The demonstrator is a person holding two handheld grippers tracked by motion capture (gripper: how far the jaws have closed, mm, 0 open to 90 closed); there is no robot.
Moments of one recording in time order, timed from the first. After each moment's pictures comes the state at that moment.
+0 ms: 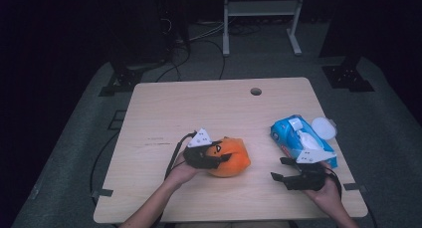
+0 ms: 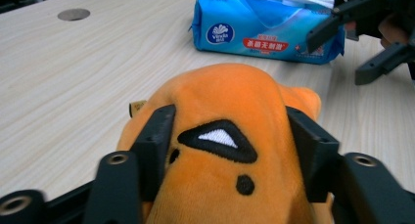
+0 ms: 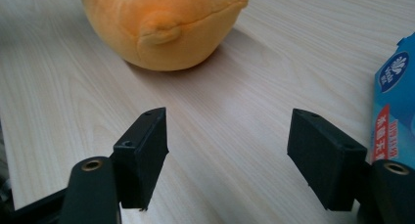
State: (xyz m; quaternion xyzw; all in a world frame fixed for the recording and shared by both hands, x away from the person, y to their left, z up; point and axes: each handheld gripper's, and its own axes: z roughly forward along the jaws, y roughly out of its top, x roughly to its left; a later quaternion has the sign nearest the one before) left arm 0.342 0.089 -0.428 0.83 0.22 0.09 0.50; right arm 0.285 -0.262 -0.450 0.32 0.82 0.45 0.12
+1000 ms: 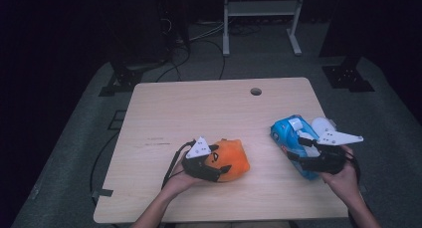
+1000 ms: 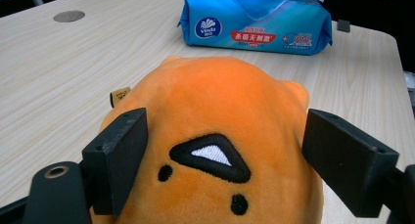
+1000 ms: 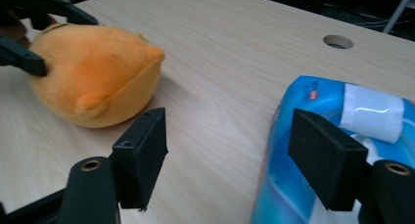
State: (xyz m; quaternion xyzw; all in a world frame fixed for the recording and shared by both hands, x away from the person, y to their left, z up) left arm 0.320 0.092 -0.435 0.83 0.21 0.11 0.51; right arm 0.303 -0.299 -0.401 0.35 0.79 0.47 0.18
